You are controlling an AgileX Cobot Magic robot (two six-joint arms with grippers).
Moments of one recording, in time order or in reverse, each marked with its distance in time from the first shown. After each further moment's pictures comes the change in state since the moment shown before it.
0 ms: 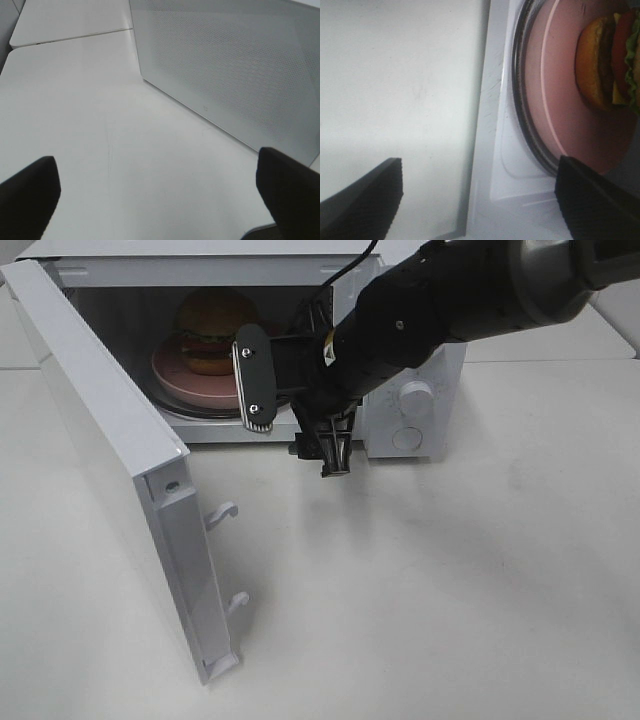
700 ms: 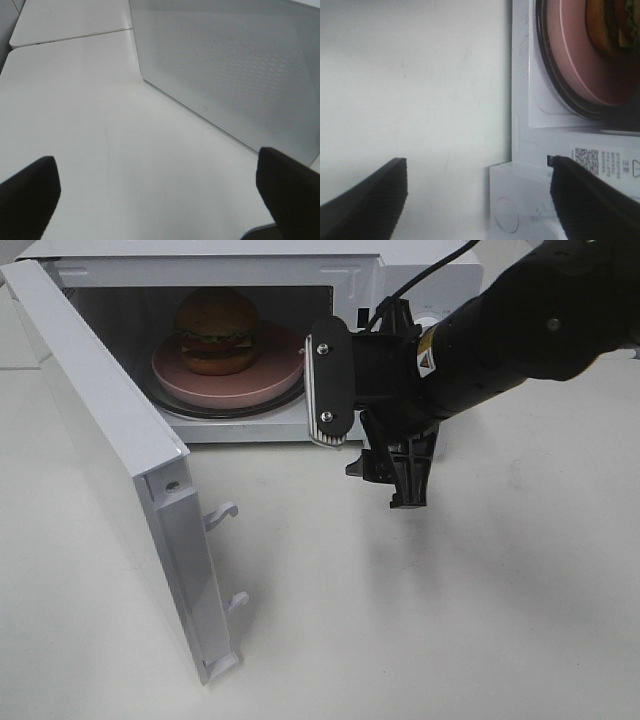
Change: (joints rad) left arm 0.000 0.000 0.000 0.000 0.000 0.000; right arm -0.008 -0.320 0.316 0.000 0.023 0.119
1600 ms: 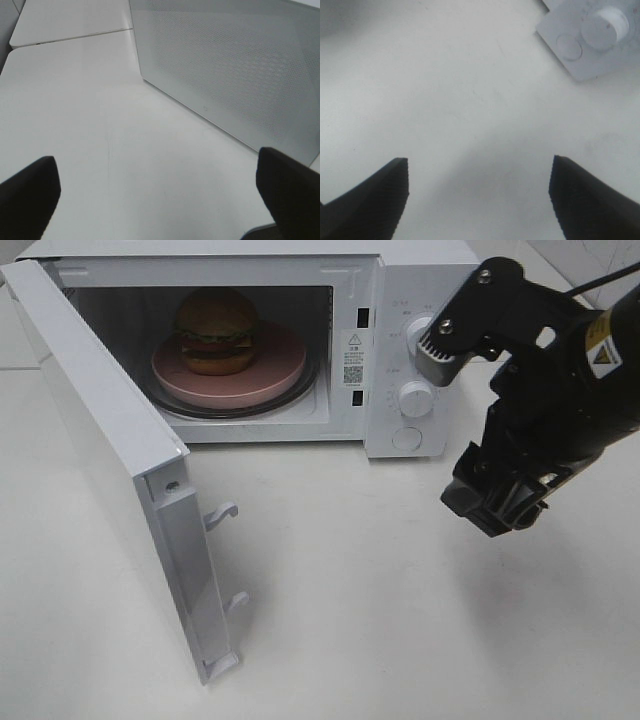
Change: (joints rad) left arm 0.000 0.000 0.000 0.000 0.000 0.000; right arm 0.000 -0.365 0.131 -0.011 0.436 0.759
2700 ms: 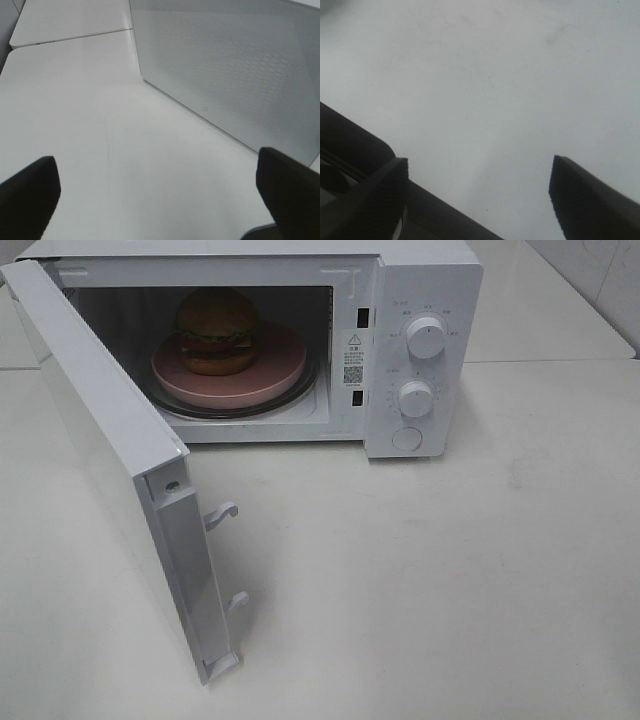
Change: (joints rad) left arm 0.000 0.000 0.000 0.000 0.000 0.000; right arm 0.001 -0.510 0.000 -0.004 0.485 0.198
